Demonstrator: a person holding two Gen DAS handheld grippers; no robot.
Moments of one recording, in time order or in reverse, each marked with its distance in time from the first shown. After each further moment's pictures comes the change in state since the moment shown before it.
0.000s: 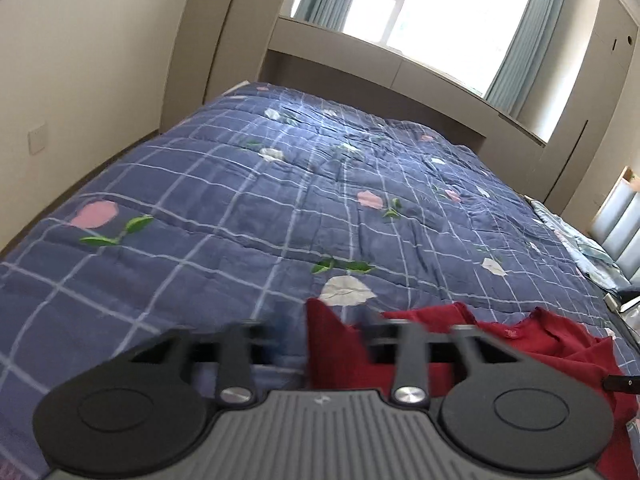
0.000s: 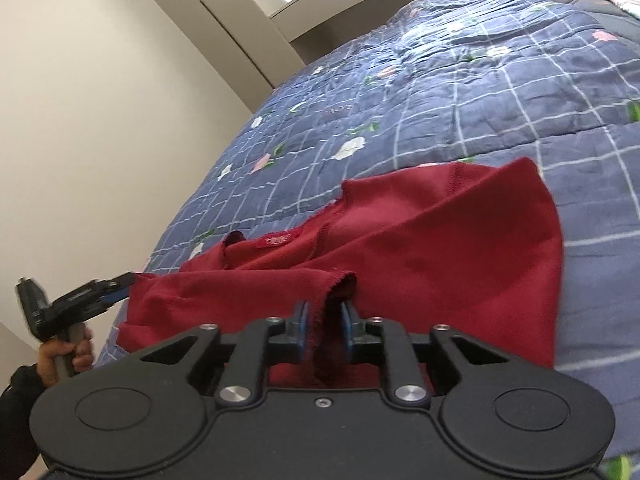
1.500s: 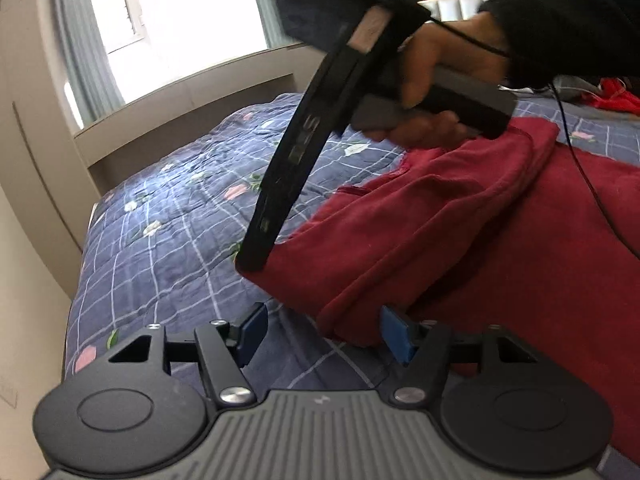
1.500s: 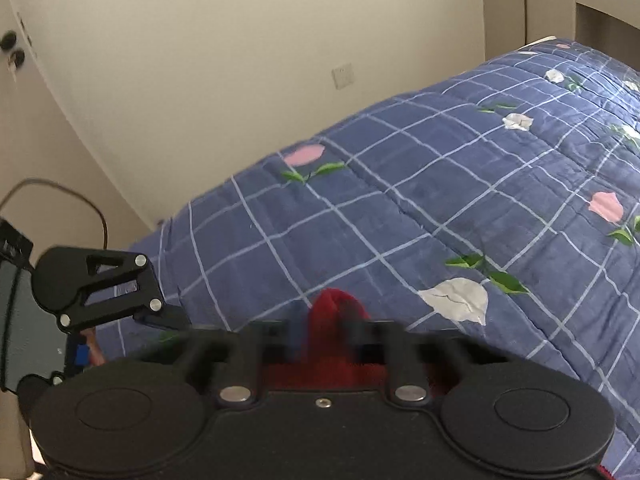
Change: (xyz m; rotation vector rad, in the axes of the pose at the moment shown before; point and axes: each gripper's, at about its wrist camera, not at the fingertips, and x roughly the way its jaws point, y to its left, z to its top) left arm -0.058 -0.025 -0.054 0.873 0.015 -0.216; right arm 0.253 0.297 0.038 -0.718 0.415 0.222
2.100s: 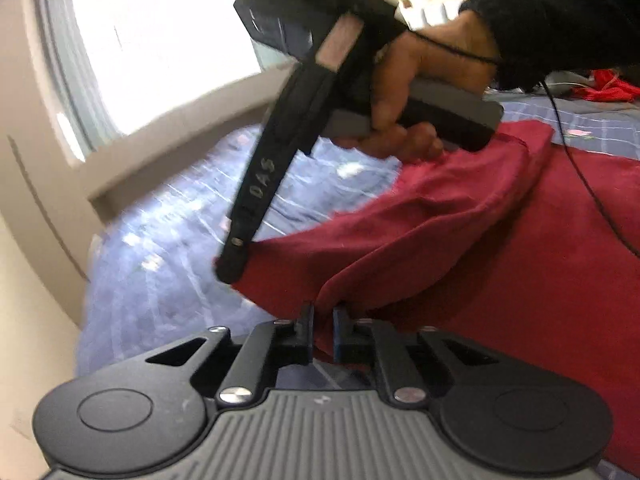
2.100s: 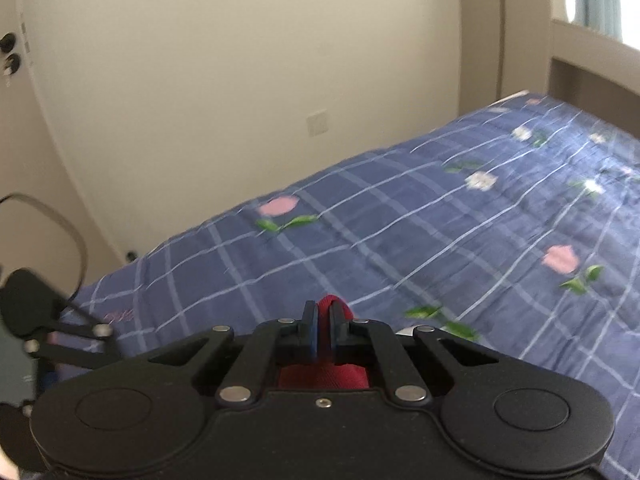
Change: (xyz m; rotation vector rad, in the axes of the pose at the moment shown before) left arm -0.001 -0.015 0.009 0.064 -0.068 0.069; right arm -0.026 0.006 0.006 -0.035 -0.173 -0.137
